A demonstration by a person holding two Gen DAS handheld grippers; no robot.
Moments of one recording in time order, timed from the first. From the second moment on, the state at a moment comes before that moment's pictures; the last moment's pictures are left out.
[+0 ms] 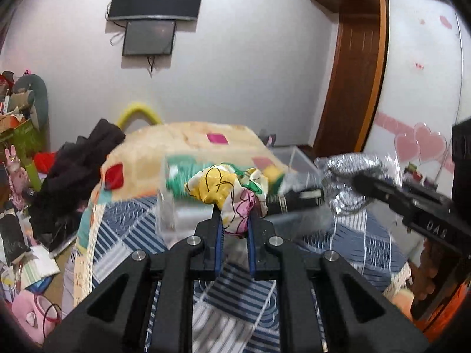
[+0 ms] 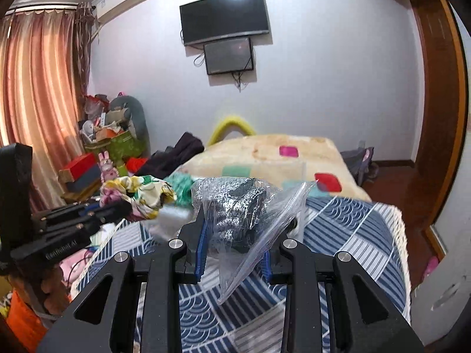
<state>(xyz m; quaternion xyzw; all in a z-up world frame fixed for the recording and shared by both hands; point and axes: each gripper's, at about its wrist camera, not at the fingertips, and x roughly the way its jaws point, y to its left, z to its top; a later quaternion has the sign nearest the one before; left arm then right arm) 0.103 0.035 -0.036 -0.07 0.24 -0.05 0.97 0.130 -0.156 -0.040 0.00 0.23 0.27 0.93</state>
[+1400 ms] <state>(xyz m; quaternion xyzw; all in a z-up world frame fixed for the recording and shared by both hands) 0.143 0.010 -0.031 -0.04 0.23 -0.07 0.97 0.170 -0.152 -0.030 -0.03 0.24 0.23 0.94</state>
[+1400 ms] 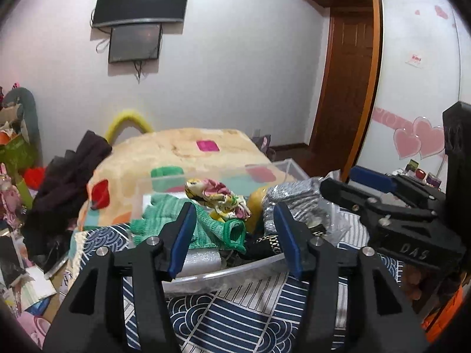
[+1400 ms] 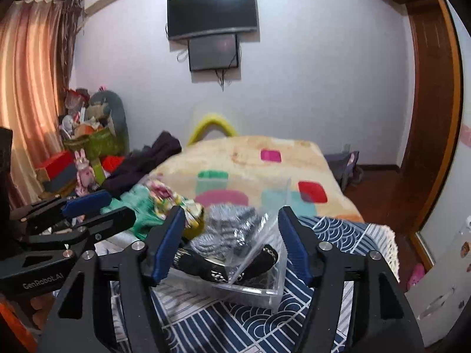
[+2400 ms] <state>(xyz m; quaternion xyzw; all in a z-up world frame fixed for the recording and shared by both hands) 0.025 0.011 0.018 -0.04 0.11 -0.02 0.99 0.076 -0.164 0.008 0.00 0.10 0.23 0.97</state>
